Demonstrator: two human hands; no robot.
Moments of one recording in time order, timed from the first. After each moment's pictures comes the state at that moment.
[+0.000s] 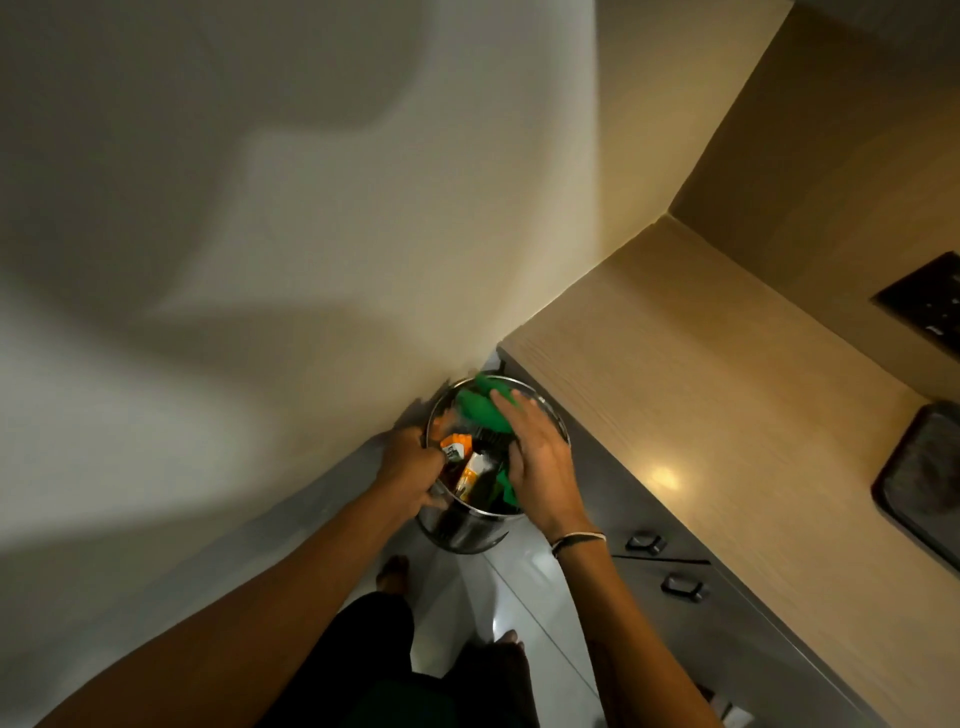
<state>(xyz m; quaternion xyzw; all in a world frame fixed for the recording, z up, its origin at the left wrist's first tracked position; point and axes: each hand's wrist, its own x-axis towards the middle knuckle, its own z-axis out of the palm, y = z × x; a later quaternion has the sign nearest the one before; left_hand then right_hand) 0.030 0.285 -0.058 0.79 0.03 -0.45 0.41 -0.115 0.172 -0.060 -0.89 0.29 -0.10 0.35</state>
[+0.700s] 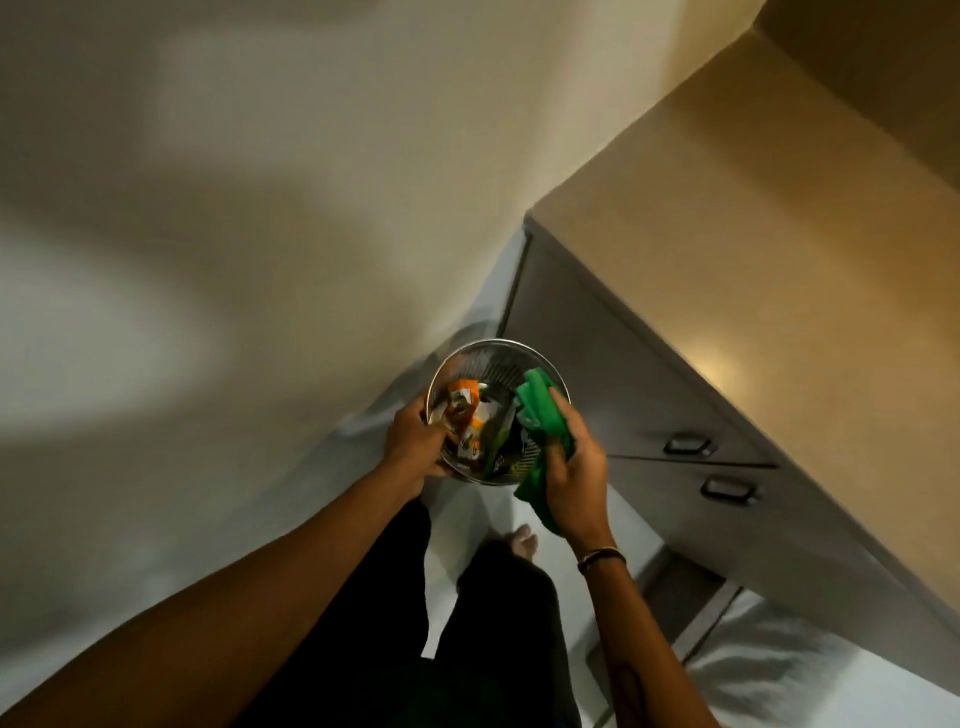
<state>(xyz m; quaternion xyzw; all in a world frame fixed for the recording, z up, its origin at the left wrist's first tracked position) -0.001 0.353 -0.179 0.78 0.07 -0.47 0.40 -0.181 0.258 -0.150 -0.68 0.46 -0.16 0.54</state>
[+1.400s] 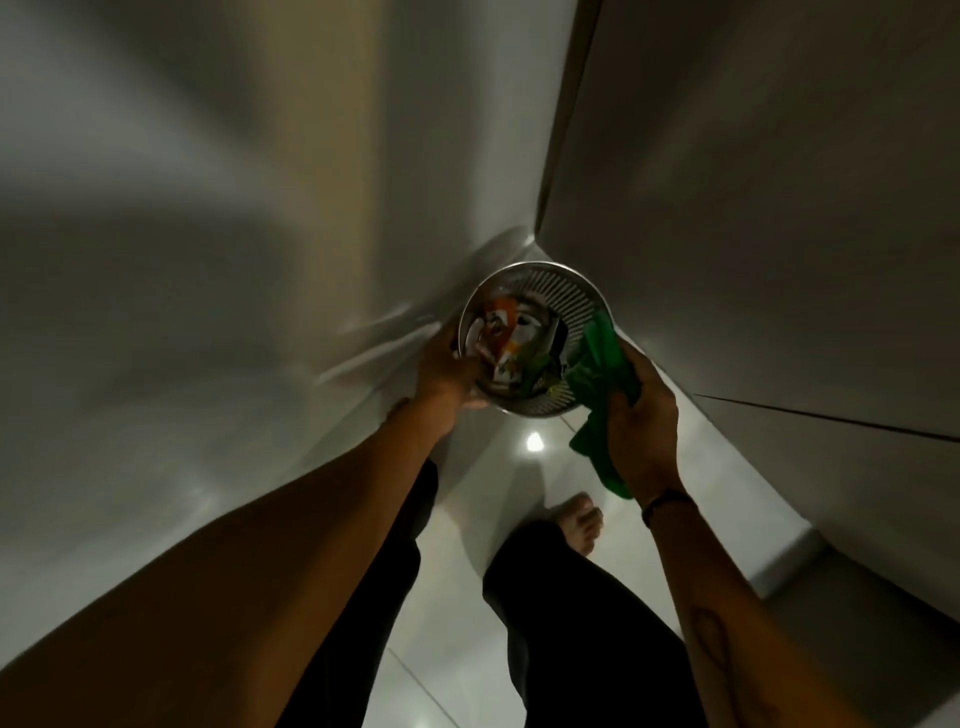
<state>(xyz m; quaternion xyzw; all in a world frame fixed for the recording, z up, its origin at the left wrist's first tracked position) -0.006 0.331 -0.635 0.77 0.09 -0.48 0.42 -0.201 0.228 -0.581 -0.61 0.58 -0.06 0.54</state>
